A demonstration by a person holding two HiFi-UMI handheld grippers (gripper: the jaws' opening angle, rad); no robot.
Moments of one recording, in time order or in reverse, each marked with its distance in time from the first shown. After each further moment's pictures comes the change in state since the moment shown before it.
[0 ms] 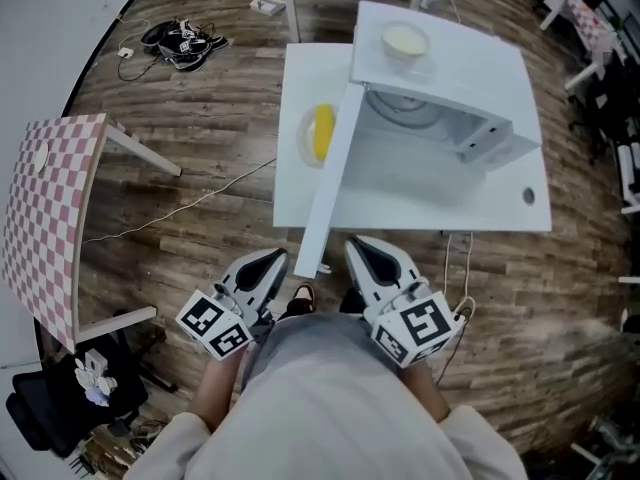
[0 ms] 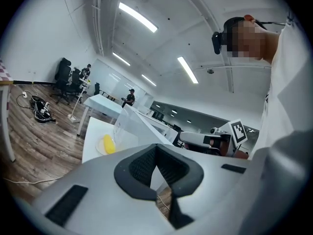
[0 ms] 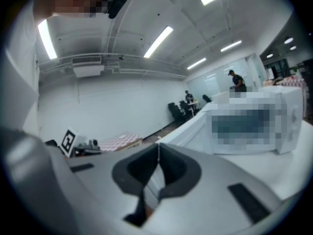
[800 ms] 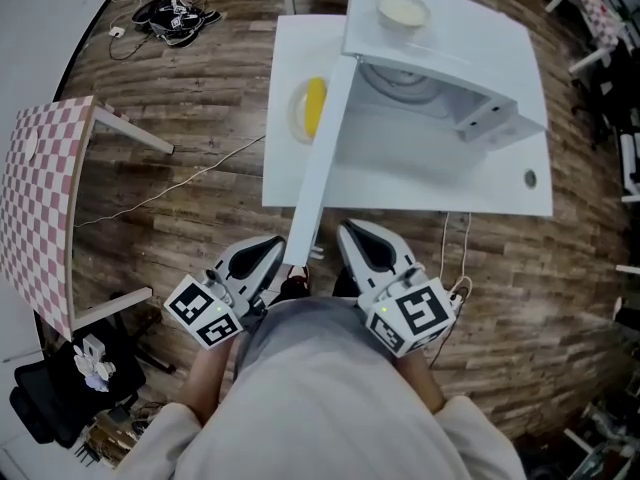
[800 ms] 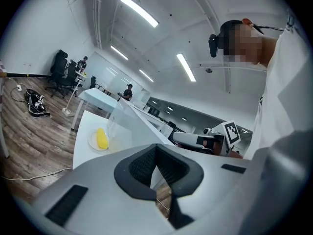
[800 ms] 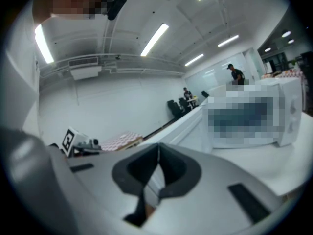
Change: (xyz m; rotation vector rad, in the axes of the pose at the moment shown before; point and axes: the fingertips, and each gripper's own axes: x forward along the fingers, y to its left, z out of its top) left arm 0.010 -0.009 -0.009 -0.028 0.051 -0.057; right arm 0.003 -0.008 -0.011 0.049 0.030 0.008
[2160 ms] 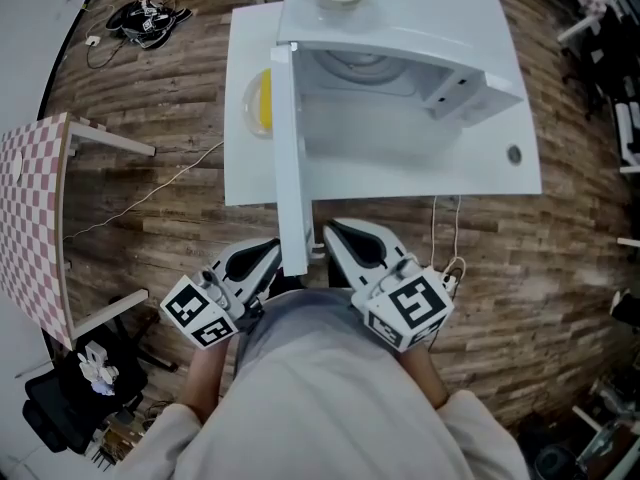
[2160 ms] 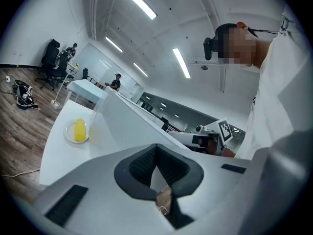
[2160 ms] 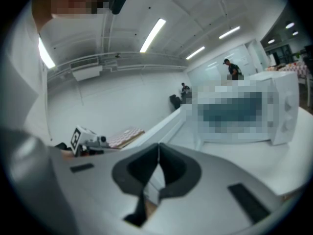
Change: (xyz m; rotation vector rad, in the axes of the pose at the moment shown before) left arm 0.064 -0.042 -0.027 -0.015 0.057 -0.095; right arm -0.038 -0.049 -0.009 0.022 0.067 0.059
